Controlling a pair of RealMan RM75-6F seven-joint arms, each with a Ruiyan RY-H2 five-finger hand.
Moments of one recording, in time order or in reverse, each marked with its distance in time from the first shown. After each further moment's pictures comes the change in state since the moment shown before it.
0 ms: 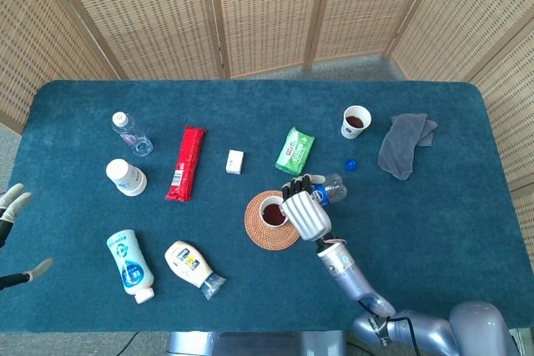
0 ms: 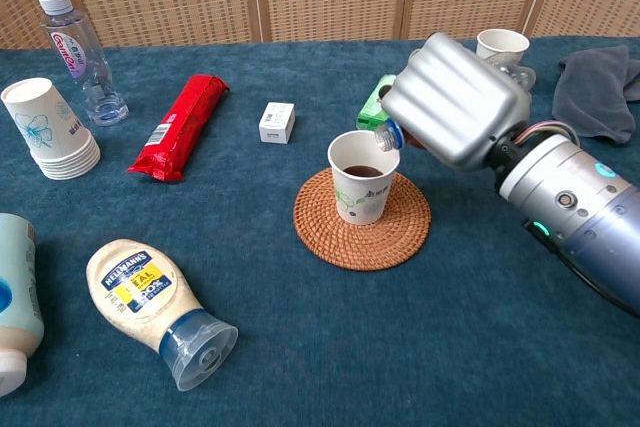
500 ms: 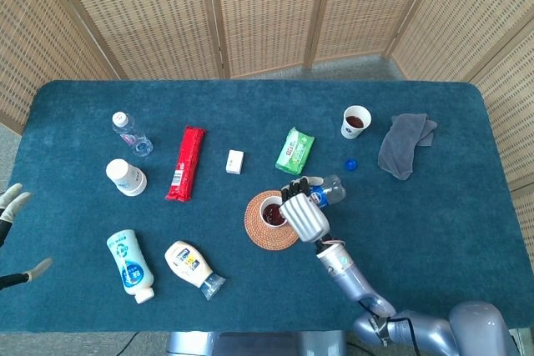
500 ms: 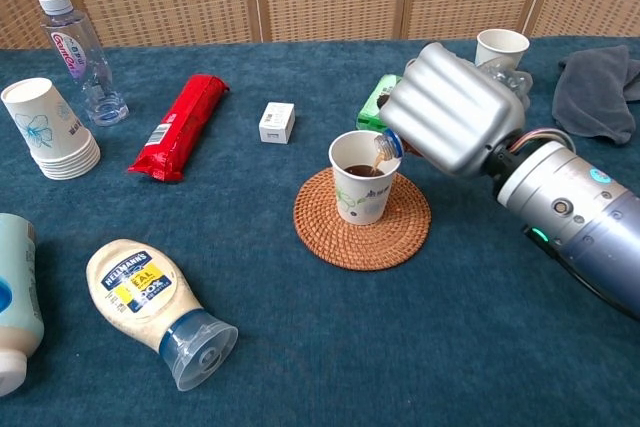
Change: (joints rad) left arm 0.001 0.002 -0.001 0.003 -0.003 0.003 -0.011; right arm 0.000 0.001 -0.005 0.008 -0.005 -0.019 -0.026
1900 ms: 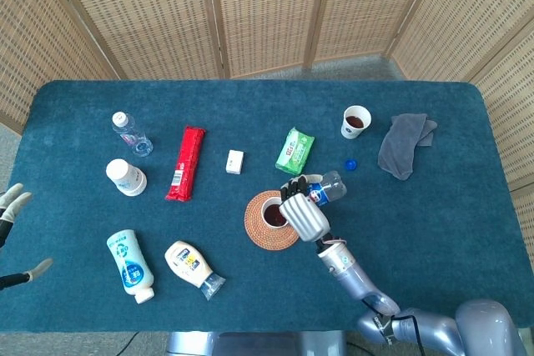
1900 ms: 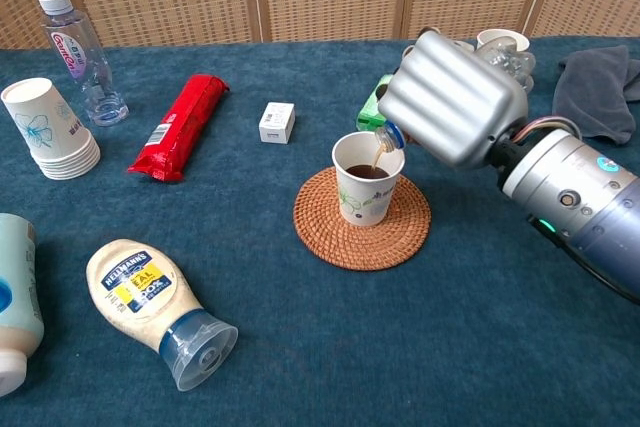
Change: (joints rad) left arm 0.000 -0.001 0.001 -0.002 0.002 0.000 0.008; right arm 0.006 0.036 0.005 -0.035 -0.035 -0.010 -0.065
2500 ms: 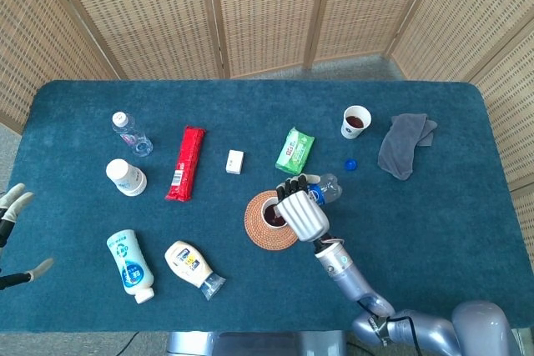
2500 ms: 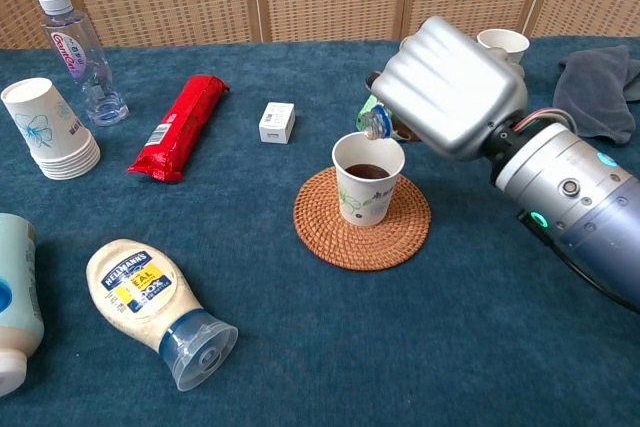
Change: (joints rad) left arm -0.004 -0.002 0.000 -0.003 -0.002 -0.009 0.008; right arm -0.005 -0.027 0.023 -0.005 0.001 0.037 0.191
